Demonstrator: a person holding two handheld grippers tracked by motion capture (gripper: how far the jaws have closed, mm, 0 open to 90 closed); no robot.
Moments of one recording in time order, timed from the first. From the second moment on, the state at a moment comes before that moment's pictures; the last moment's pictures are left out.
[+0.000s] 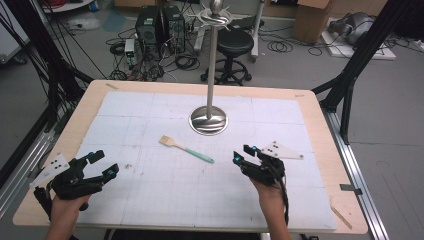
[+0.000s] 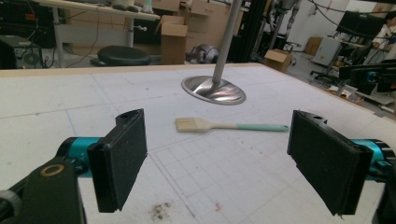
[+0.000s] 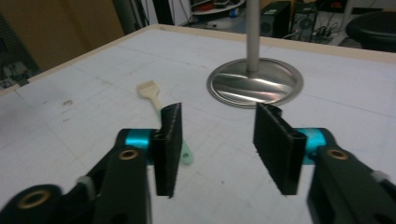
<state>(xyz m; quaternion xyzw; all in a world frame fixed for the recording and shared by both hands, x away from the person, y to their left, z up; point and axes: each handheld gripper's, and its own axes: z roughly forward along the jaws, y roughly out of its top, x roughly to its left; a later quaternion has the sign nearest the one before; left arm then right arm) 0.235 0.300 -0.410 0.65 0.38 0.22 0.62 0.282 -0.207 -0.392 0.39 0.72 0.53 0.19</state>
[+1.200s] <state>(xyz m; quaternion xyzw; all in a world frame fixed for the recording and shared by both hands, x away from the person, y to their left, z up) 0.236 0.315 -0.415 0.64 0.40 0.21 0.62 0.412 -0.022 -0.442 0.36 0.84 0.40 0.12</state>
